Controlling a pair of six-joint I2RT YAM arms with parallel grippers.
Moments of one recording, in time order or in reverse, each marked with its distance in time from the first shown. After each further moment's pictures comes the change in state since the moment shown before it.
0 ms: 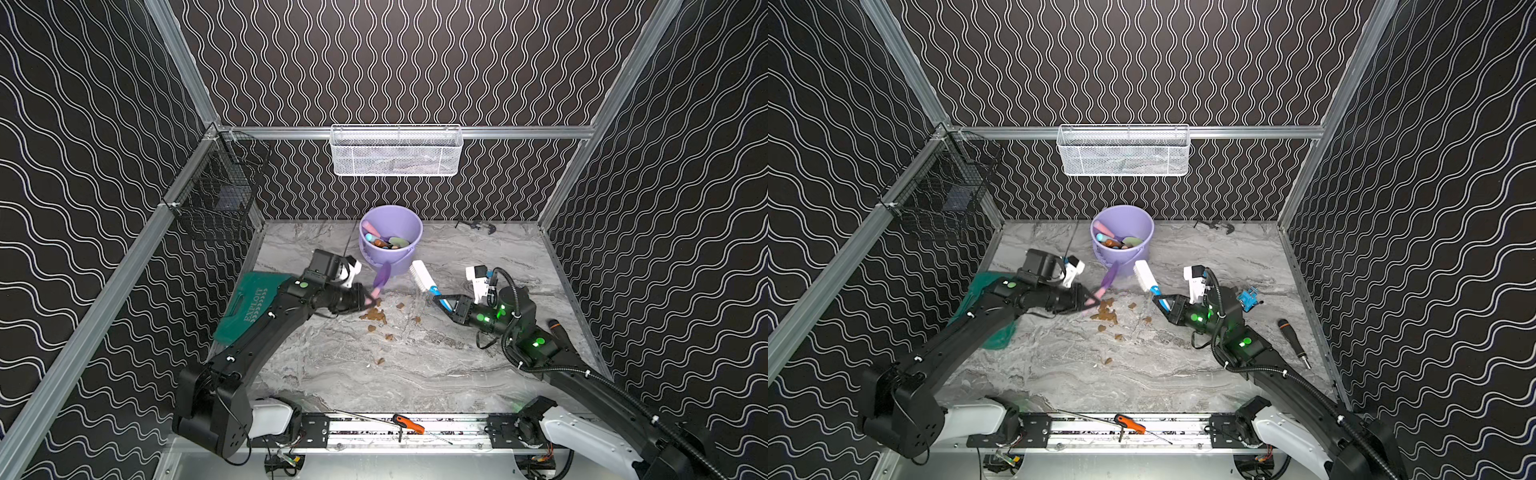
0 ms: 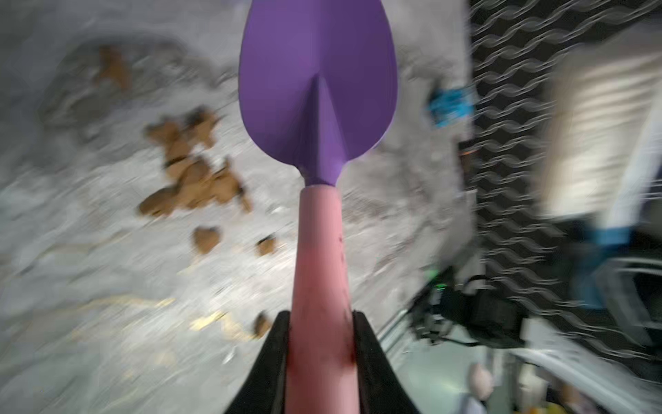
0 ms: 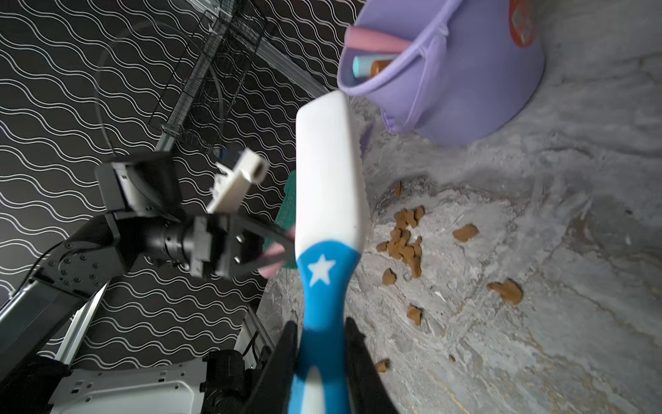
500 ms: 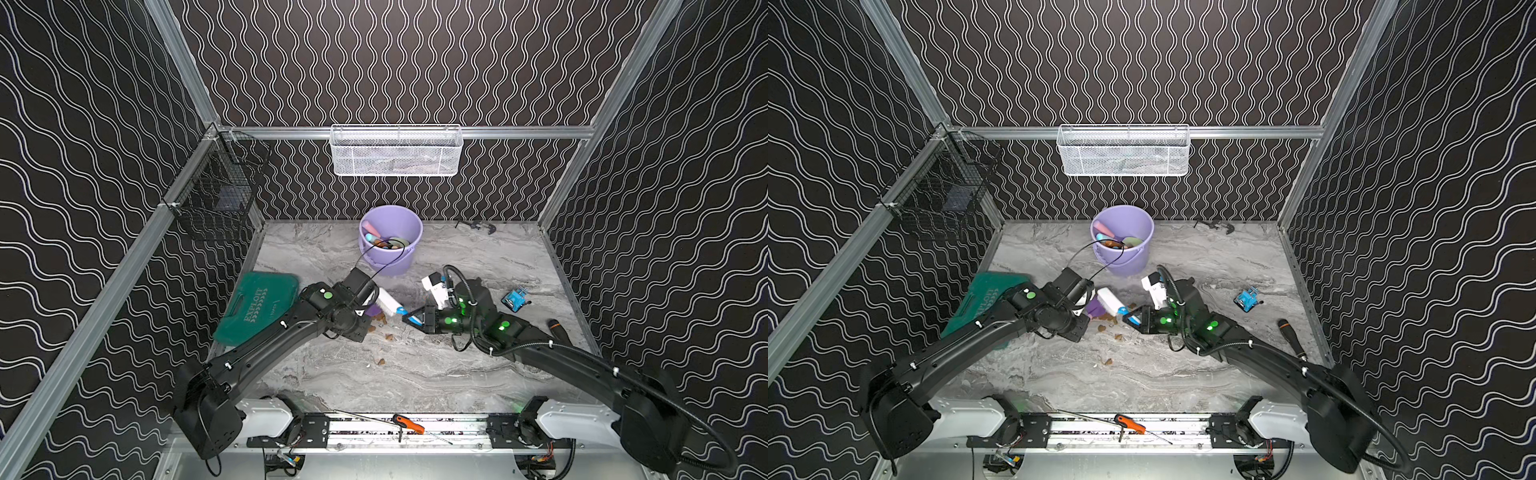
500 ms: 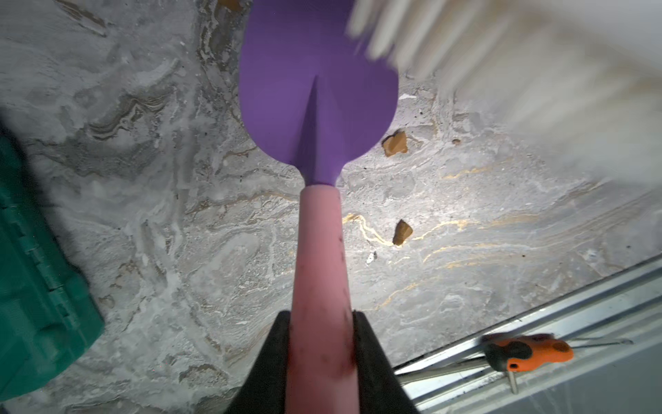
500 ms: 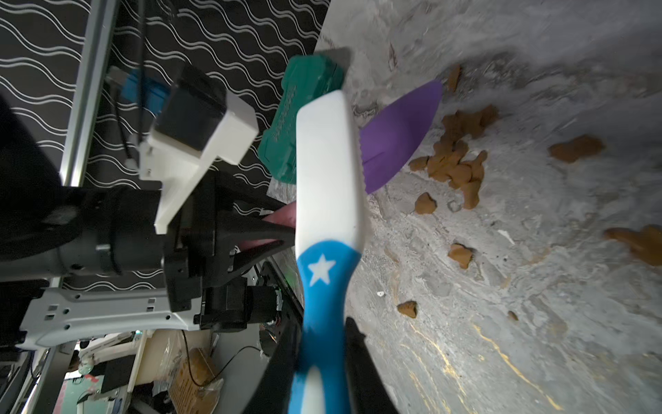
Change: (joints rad) left arm -0.286 -0.007 0.070 -0.284 -0.503 0.143; right arm 0.210 0.317 0.159 -0.083 -0.108 -0.048
